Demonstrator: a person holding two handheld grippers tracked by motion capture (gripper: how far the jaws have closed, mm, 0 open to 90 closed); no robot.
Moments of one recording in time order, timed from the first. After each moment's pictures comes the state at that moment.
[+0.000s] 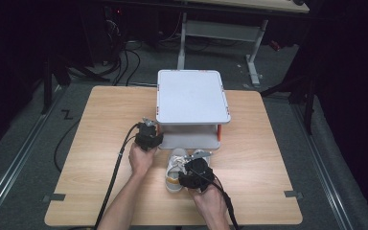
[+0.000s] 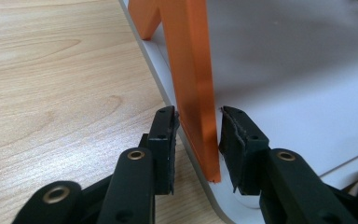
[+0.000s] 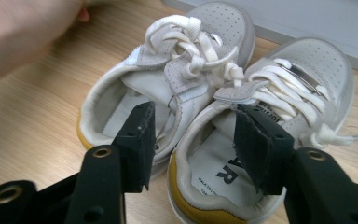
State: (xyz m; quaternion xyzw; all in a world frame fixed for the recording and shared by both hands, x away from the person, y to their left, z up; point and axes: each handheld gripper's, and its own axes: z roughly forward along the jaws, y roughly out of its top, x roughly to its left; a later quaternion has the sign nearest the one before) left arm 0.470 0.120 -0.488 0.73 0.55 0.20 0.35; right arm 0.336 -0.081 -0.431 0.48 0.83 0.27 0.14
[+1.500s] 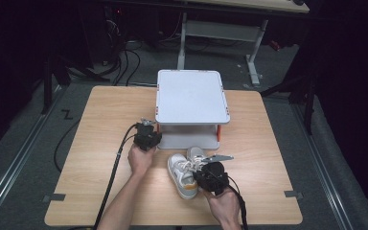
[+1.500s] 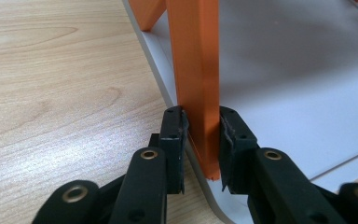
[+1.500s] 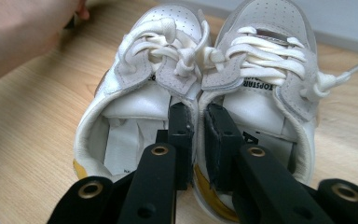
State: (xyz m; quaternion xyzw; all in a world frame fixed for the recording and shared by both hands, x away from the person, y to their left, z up) left arm 0.472 0.126 -0.492 0.72 0.56 0.18 0.37; right arm 0.332 -0.128 -0.431 0.48 0.81 0.32 0.10
